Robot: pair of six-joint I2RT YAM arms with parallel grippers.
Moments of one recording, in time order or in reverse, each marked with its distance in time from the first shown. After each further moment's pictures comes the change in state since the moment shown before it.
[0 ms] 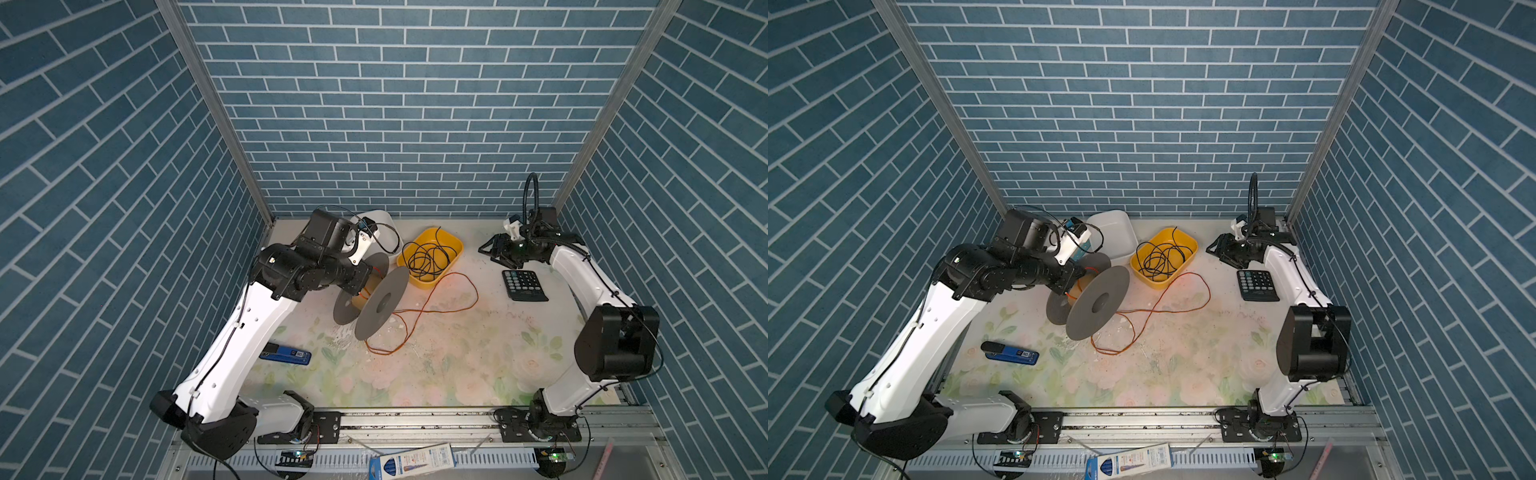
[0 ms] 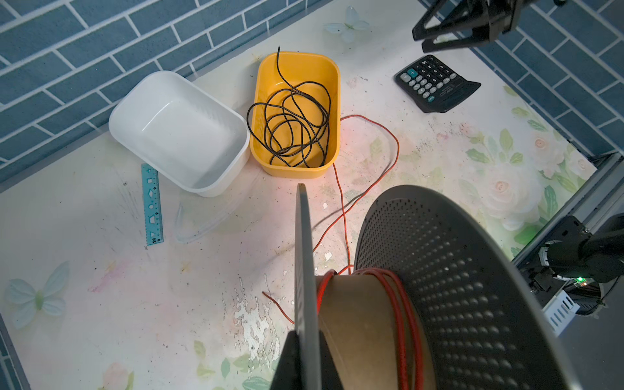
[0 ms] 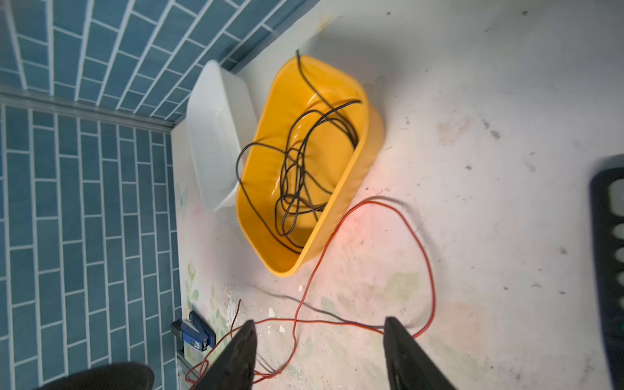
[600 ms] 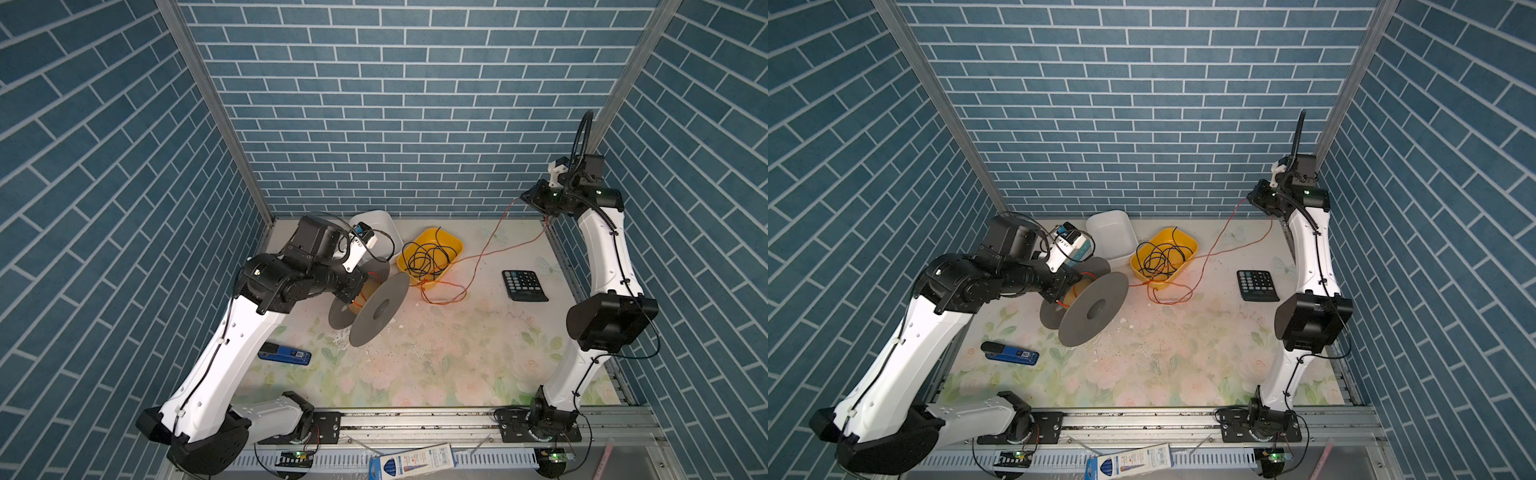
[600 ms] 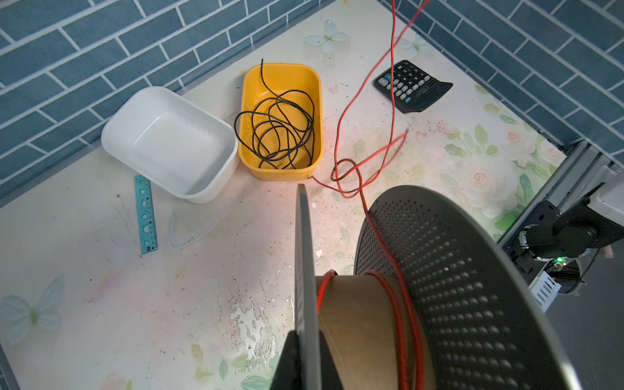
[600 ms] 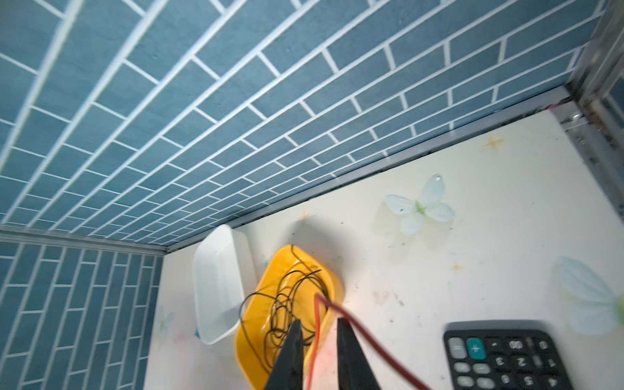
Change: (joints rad) left arm 0.000 -0.070 -0.031 -0.018 0.039 0.051; right arm -0.195 0.396 0.890 -0.280 0.175 -0.028
